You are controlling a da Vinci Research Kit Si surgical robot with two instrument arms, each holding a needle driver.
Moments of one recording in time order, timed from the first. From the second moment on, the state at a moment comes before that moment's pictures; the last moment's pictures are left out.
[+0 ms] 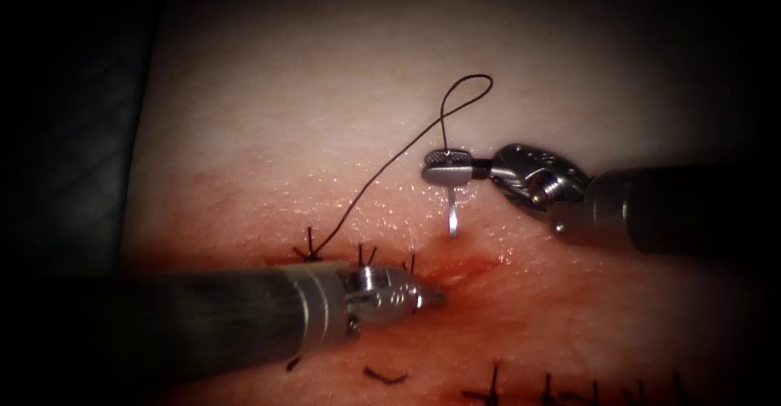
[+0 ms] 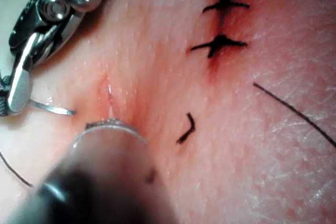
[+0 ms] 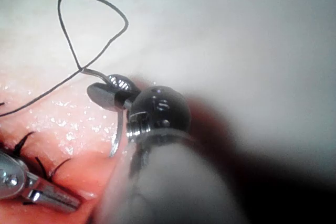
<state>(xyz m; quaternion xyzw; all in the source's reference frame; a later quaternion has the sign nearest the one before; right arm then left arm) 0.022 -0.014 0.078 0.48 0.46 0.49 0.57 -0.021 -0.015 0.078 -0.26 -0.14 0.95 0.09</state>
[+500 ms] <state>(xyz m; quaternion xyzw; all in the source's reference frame) 0.022 -0.020 0.076 0.53 0.35 0.60 0.49 -0.021 -0.015 0.078 -0.26 -0.14 0.95 0.09</state>
